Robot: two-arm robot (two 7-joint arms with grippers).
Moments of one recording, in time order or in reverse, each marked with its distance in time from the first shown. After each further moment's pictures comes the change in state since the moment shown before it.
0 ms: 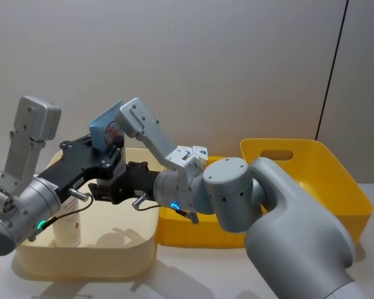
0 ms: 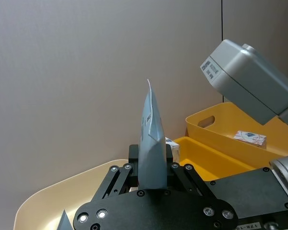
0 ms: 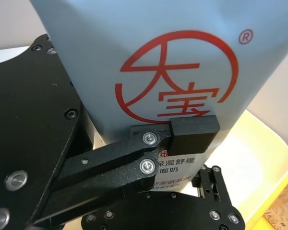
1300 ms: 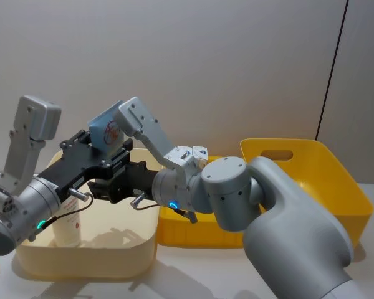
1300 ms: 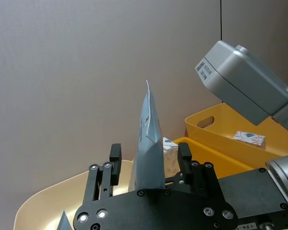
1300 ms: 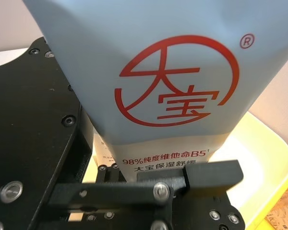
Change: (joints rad) left arm 0.001 0.002 0.000 -0.005 0.000 0.001 -0.001; right arm 0.006 -0.007 0.001 0.011 0.002 -0.004 0.000
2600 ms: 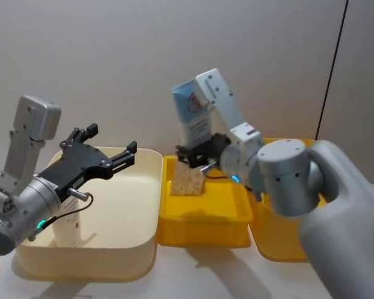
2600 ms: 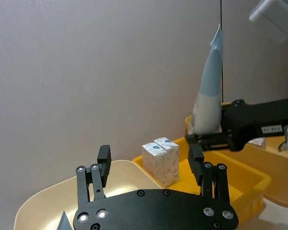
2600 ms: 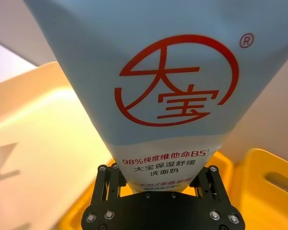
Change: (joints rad) left arm 0.000 0.000 0.000 0.000 0.000 0.000 0.001; right arm -0.073 0.106 0.142 -0.228 -0.079 0.208 -0.275
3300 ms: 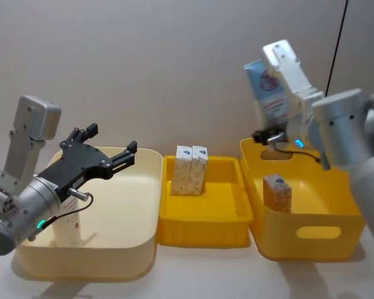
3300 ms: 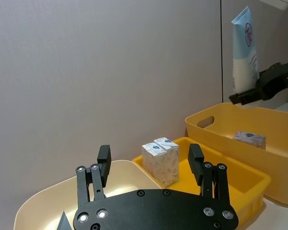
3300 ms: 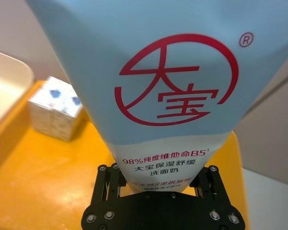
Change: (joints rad) left arm 0.000 0.000 0.000 0.000 0.000 0.000 0.000; right arm 0.120 0.090 0.087 0.010 -0.056 0.328 -0.072
